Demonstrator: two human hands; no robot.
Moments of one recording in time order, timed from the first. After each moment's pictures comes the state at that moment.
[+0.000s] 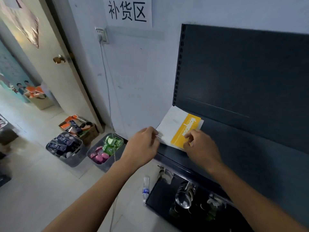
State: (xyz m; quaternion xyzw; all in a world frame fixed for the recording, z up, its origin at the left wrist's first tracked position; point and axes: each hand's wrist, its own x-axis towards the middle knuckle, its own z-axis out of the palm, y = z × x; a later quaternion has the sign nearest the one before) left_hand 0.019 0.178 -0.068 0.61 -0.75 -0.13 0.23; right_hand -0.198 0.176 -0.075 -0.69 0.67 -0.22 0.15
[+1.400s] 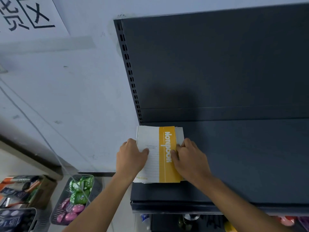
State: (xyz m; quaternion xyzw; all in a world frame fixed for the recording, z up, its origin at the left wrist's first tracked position) left_hand -0.015 -0.004 -0.112 0.63 -0.73 -0.23 0.13; right_hand -0.179 0.099 -0.129 -0.56 0.81 -0.16 0.06
